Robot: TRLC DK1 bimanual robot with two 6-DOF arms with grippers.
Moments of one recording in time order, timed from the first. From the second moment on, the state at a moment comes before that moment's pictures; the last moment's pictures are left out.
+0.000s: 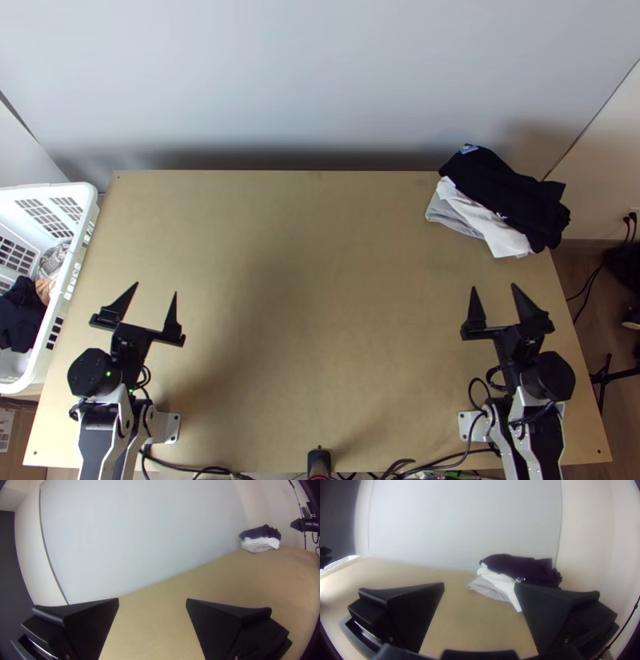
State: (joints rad) left arm 0.04 0.04 0.09 -0.05 0.14 0.34; right arm 0.05 0.02 0.11 -0.09 -0.02 -0.06
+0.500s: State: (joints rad) left arm 0.04 0.01 0.08 -0.25 0.27 0.45; right arm 0.08 0.00 0.10 -0.22 -0.02 -0.08
